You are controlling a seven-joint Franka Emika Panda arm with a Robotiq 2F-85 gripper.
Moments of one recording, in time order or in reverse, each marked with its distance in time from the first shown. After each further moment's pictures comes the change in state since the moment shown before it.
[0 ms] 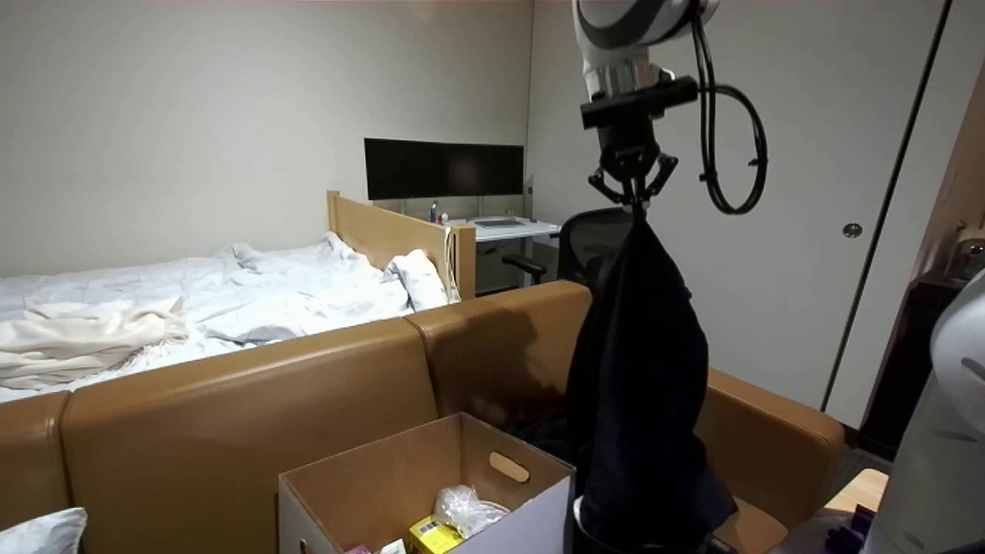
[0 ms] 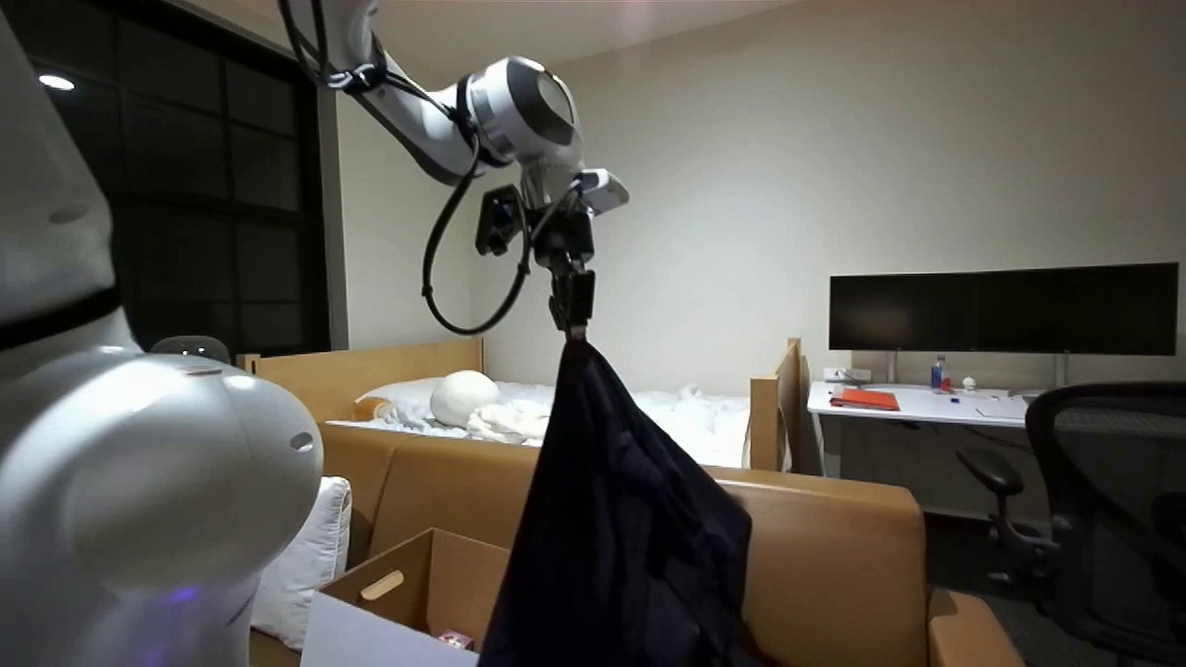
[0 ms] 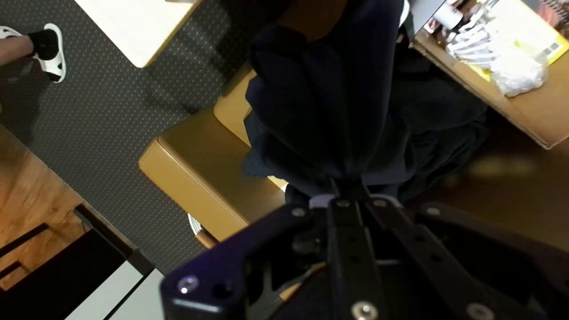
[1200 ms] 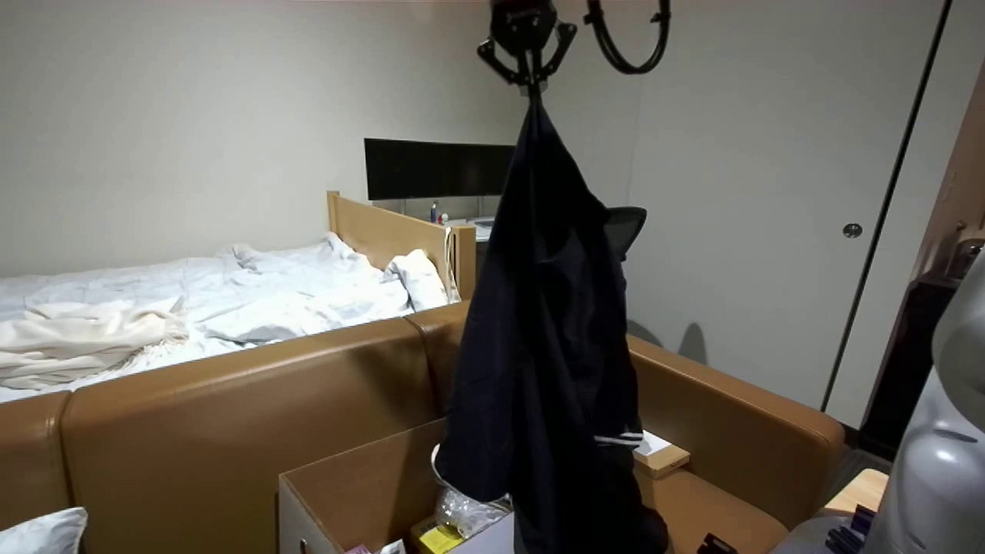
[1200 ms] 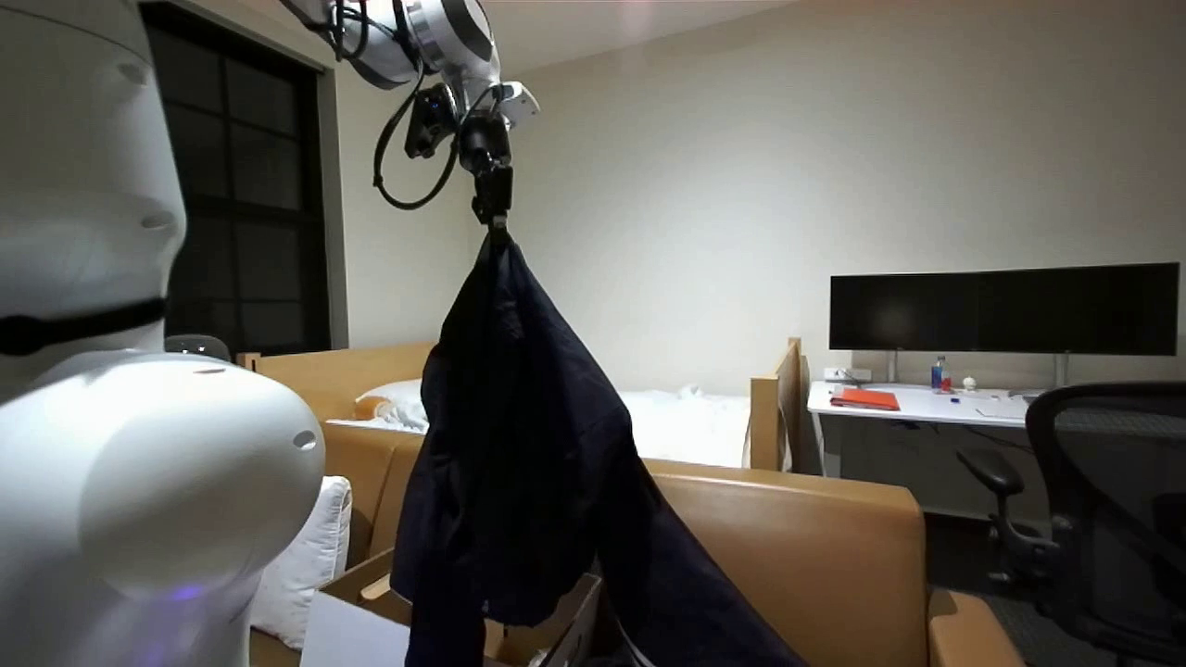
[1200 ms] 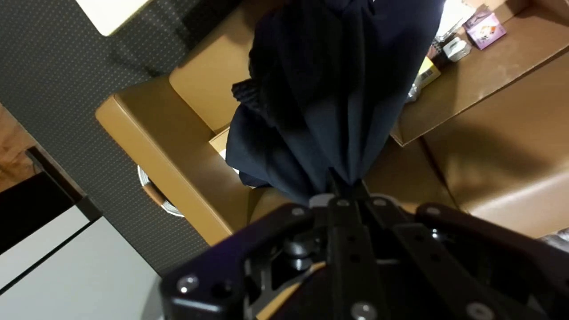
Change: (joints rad) arm 0.014 0.269 0.292 0.659 0.065 -0.360 0.050
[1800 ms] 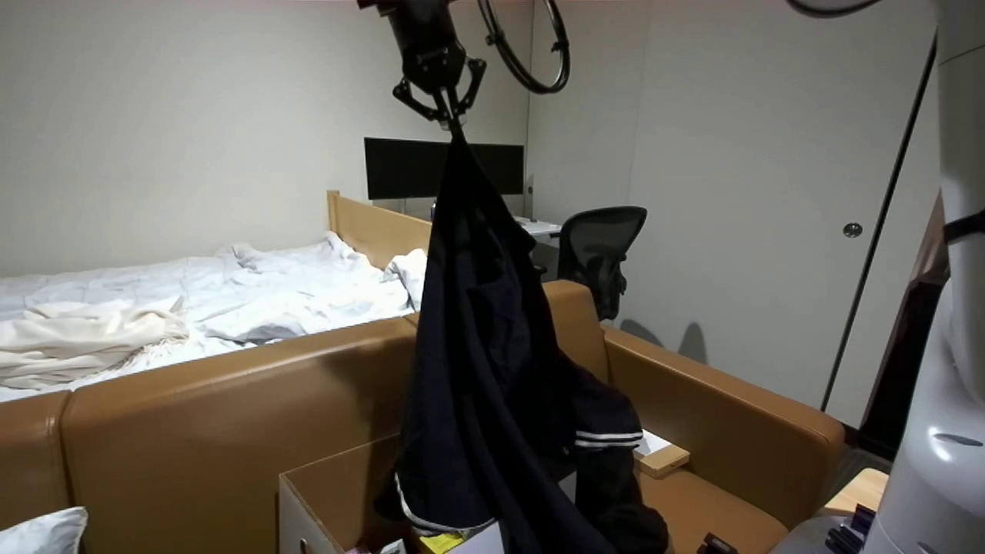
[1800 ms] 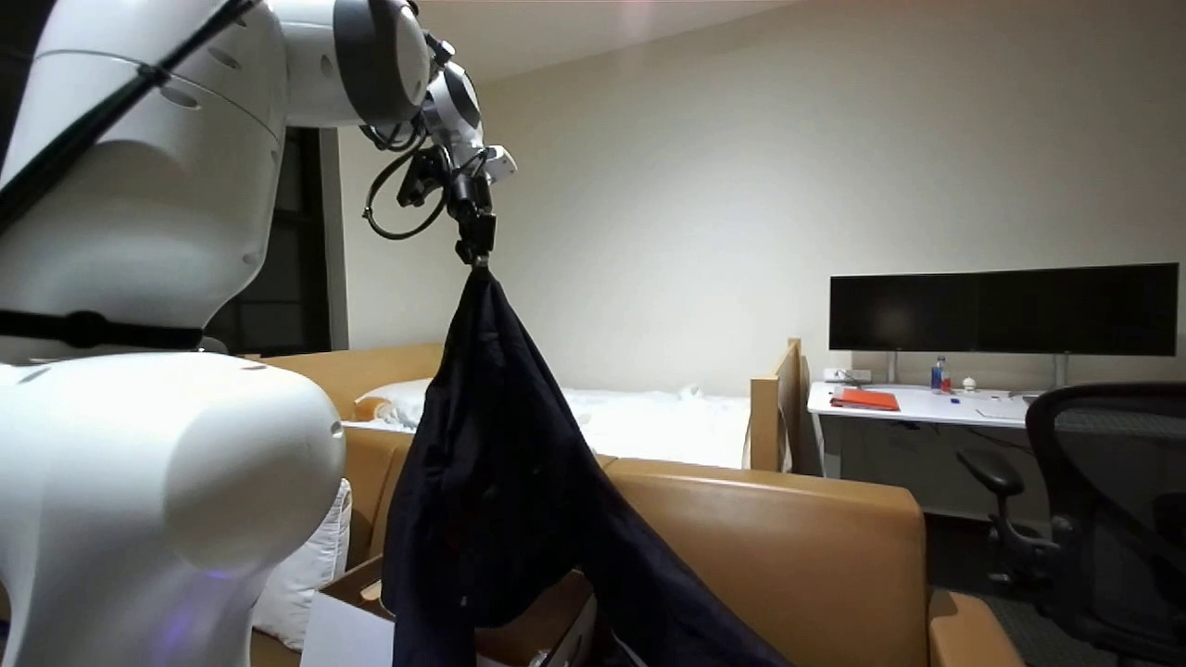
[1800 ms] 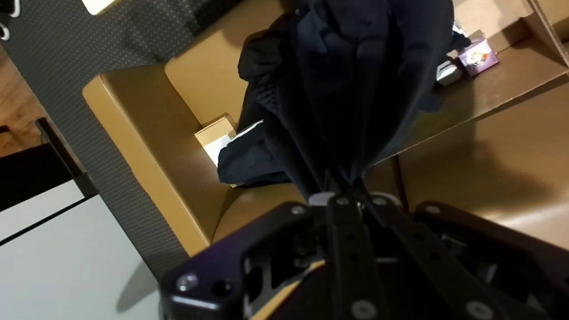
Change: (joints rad) arm 0.189 0.371 0.002 0.356 -0.101 -0.125 0.052
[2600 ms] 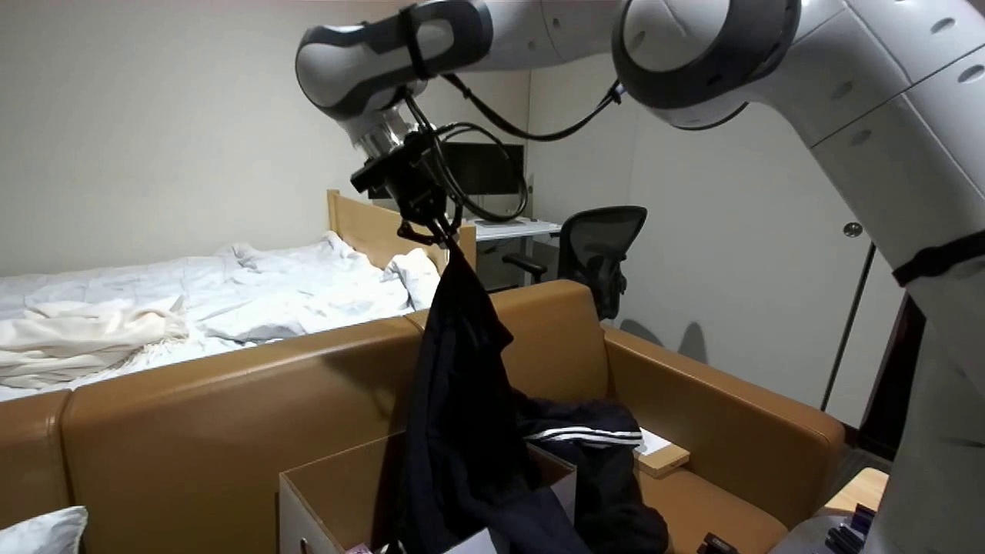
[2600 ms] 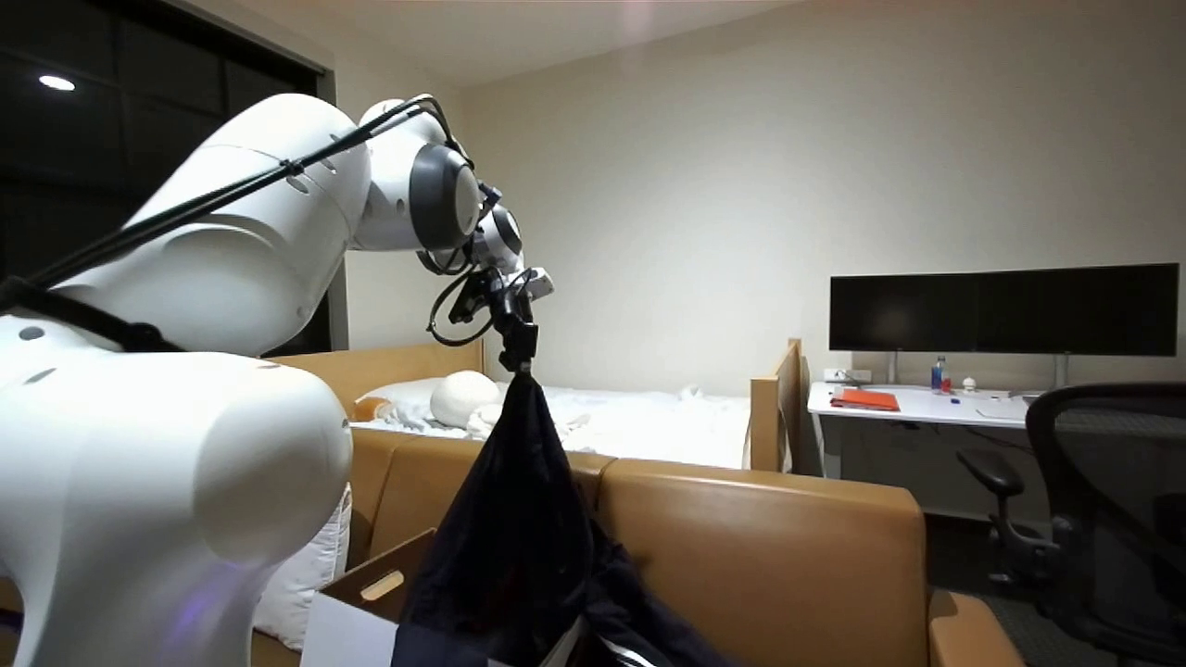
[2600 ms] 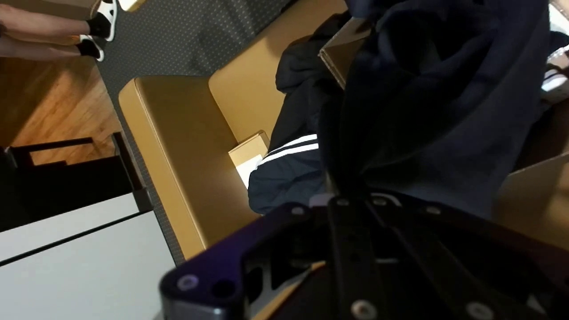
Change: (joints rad) arm 0.074 0.419 -0.140 0.171 -0.074 -0.009 -0.049
